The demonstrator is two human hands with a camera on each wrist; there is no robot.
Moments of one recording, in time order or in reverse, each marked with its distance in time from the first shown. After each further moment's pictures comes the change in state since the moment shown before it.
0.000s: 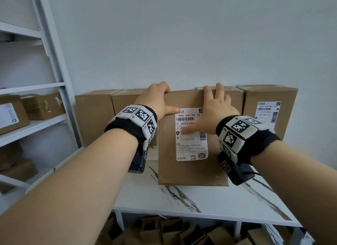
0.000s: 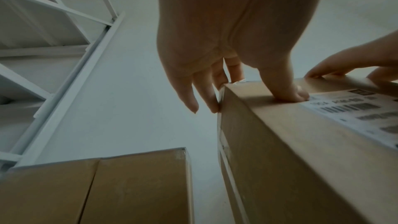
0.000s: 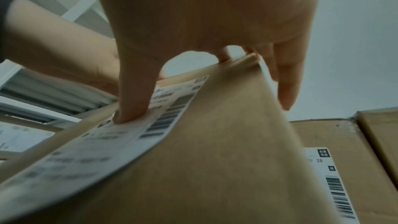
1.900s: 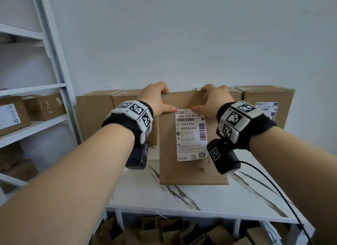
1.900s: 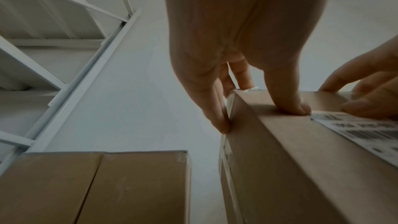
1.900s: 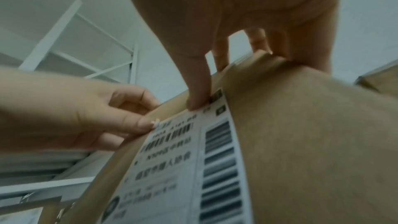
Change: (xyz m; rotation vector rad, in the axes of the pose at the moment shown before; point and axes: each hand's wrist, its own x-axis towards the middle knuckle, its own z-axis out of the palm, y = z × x) left_hand 0.007 -0.006 -0.004 -0.103 0.012 0.023; right_hand 0.014 0.000 -0.019 0.264 0.032 0.070
